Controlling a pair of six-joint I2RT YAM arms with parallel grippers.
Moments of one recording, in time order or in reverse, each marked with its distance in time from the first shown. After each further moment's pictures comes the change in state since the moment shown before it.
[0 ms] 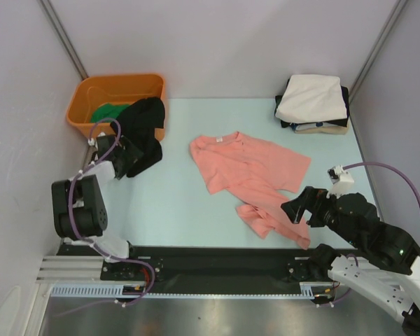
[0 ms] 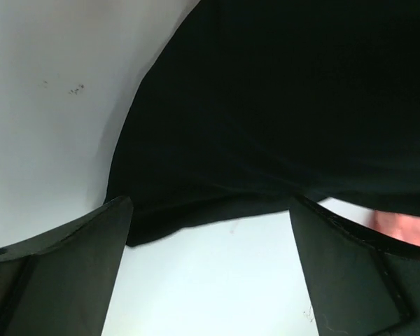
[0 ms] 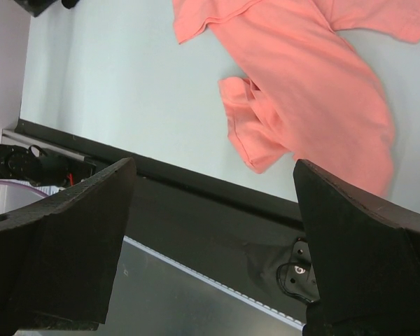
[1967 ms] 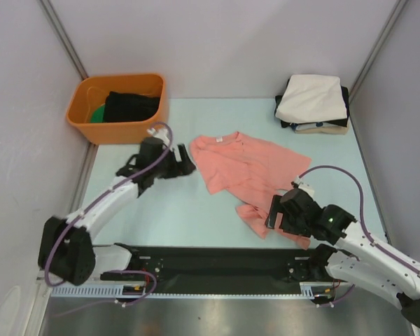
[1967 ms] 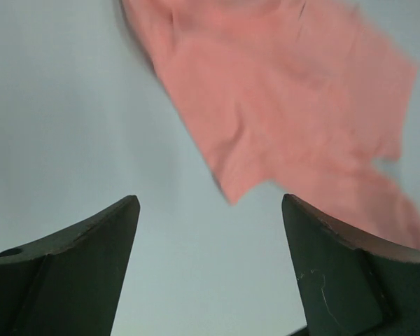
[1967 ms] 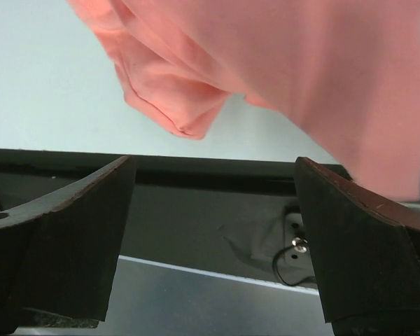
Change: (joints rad) left arm -0.541 -0.397 0.019 -0.215 0.052 0.160; right arm -0.003 0.307 -0.287 0.049 -0.036 0.240
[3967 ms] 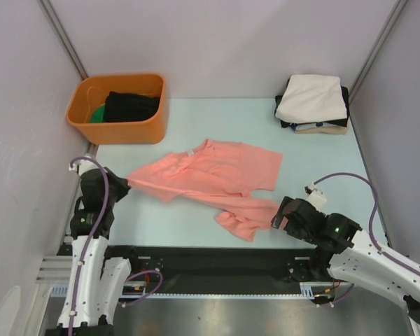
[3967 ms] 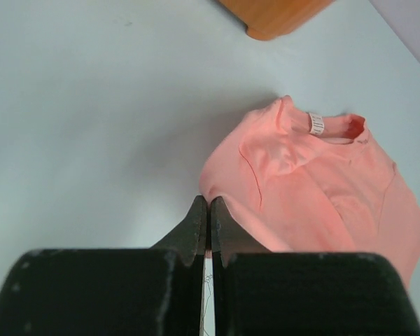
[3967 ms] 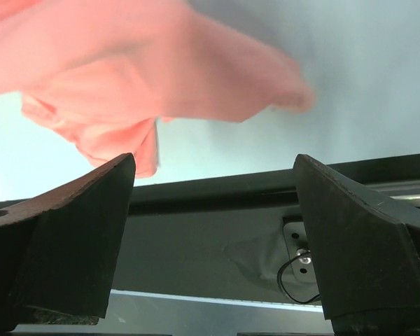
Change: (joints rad) left arm 0.389 -0.592 -0.218 -0.334 -0.235 -0.114; right arm 0.106 -0.100 -0.076 -0.044 0.194 0.256
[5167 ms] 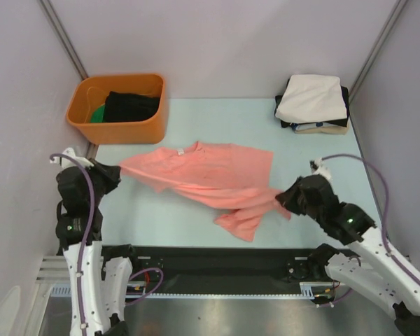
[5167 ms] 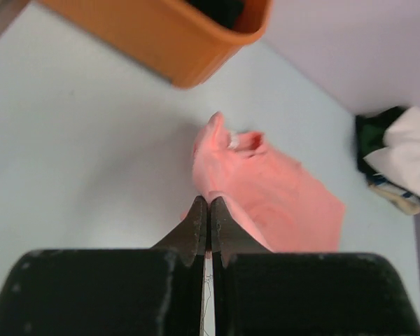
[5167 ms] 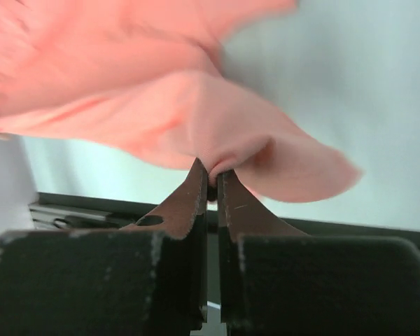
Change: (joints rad) left arm 0.187 -0.024 0.158 -0.032 0.271 0.069; right arm -0.246 0.014 0.133 0.224 -0.184 -0.223
